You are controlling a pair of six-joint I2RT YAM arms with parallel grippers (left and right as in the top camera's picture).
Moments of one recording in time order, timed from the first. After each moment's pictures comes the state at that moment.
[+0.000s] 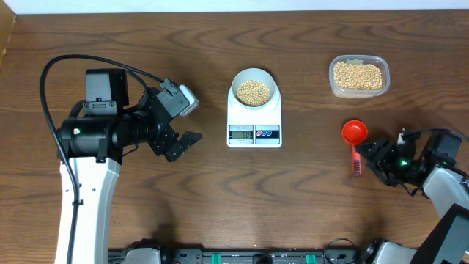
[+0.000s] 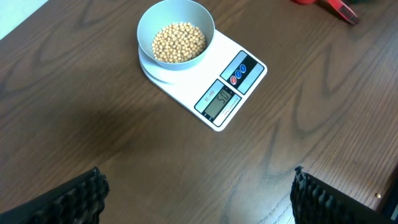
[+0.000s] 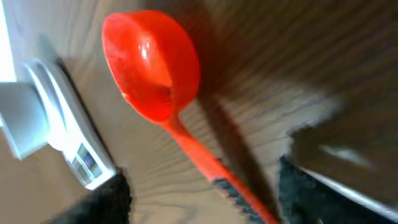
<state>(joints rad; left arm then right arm) 0.01 1.25 1.29 -1.11 0.59 0.82 -0.49 1.45 0.58 -0.41 -0.68 0.32</state>
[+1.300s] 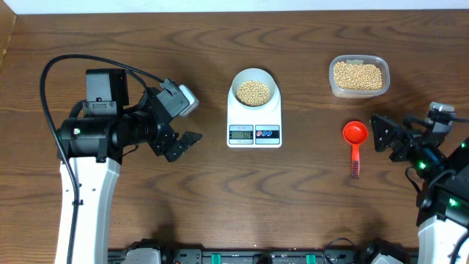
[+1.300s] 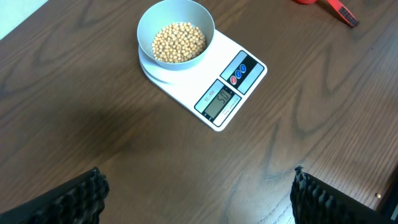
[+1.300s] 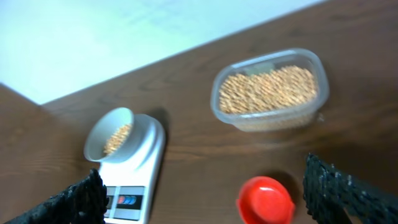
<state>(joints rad) 0.01 1.25 1.29 -1.11 0.59 0.82 -0.49 0.87 0.58 -0.19 -0.80 0.13</state>
